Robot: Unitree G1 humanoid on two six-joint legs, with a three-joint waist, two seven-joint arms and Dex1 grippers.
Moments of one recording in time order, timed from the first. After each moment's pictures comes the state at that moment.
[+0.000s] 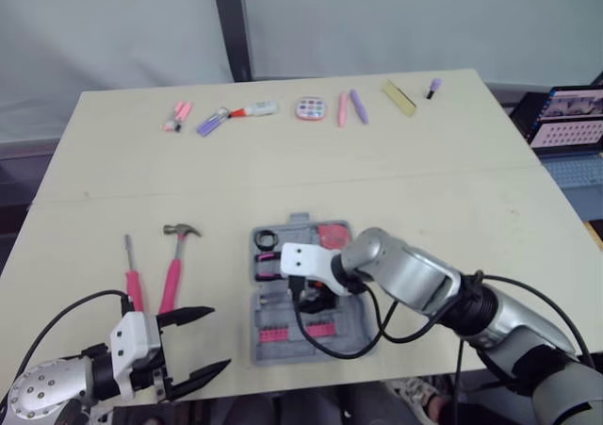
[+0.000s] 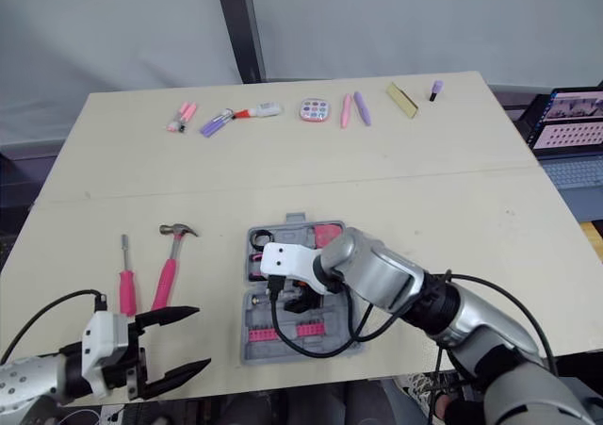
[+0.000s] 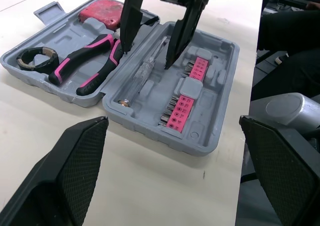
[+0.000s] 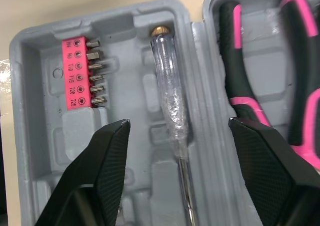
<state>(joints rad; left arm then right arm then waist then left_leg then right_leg) 0.52 0.67 0.29 -0.43 -0.47 0.05 -1.03 -0.84 -0.51 0.79 -0.31 0.15 1.09 0.90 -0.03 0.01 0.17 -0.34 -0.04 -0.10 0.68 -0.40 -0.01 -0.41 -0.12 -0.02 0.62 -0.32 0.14</state>
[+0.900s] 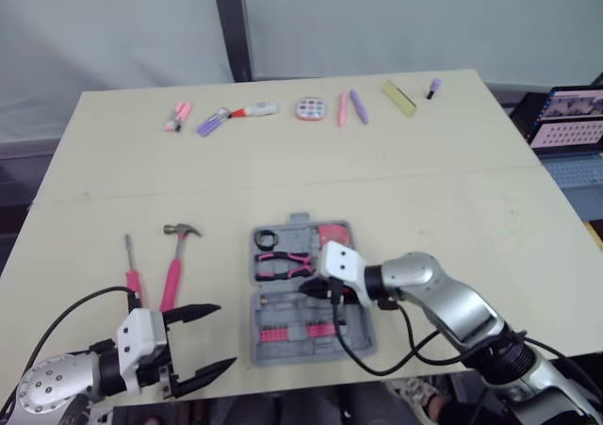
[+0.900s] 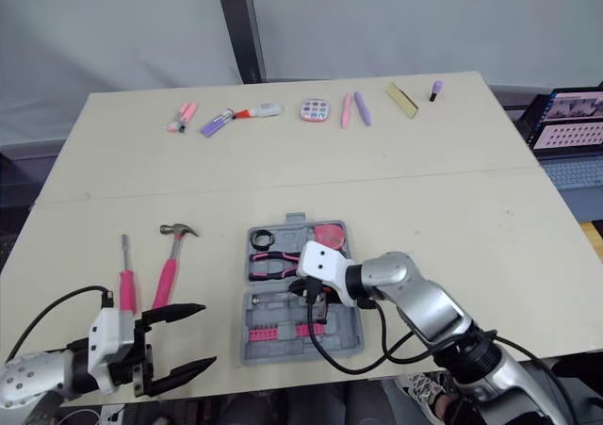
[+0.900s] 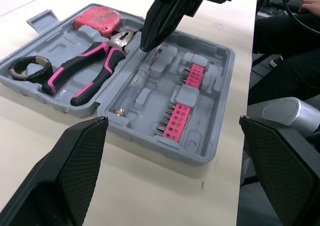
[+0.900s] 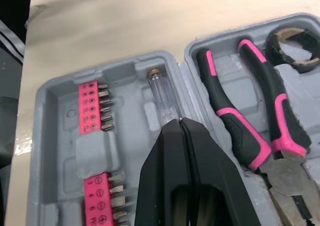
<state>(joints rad) 0.49 0.67 0.27 -0.42 -0.47 0.04 -1.04 -0.43 -0.54 0.50 -0.27 0.18 0.57 0.90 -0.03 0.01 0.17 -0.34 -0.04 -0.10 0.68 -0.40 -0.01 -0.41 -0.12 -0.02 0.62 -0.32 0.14</state>
